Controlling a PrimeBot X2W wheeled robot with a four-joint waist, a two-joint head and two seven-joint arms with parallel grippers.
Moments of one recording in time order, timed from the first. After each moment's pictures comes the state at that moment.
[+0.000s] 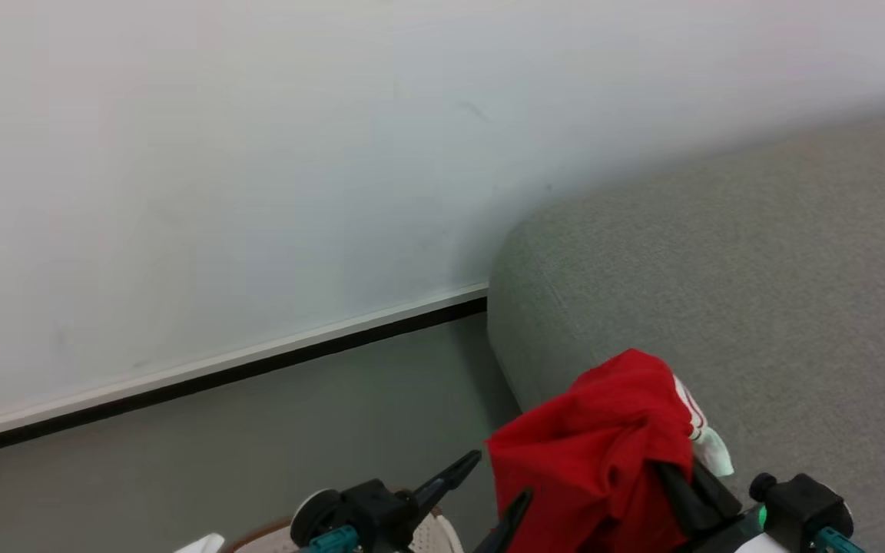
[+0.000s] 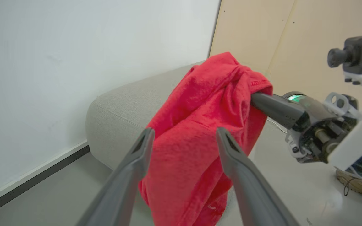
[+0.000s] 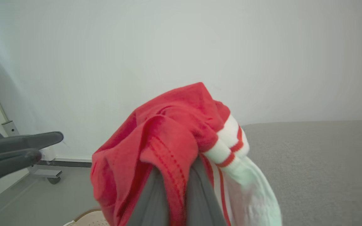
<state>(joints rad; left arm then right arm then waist) -0.20 0.21 -0.70 0.10 -0.41 -0.09 -0.13 -0.16 -0.22 0.50 0.21 0.48 0.13 -0.26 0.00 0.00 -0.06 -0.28</state>
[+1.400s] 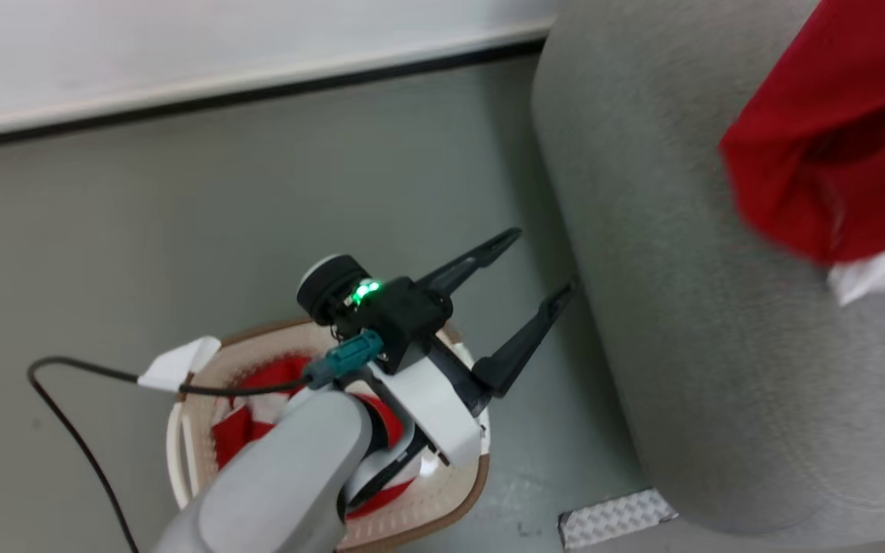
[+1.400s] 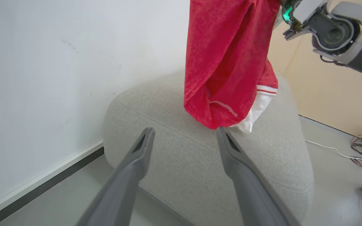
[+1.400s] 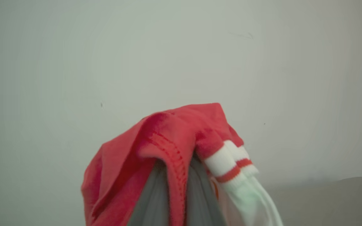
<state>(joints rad) -0.67 0.21 -0.73 0.13 -0.36 -0.12 -0.11 -0.76 -0.30 -0.11 0.27 0.39 0.13 -0.24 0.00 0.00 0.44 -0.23</state>
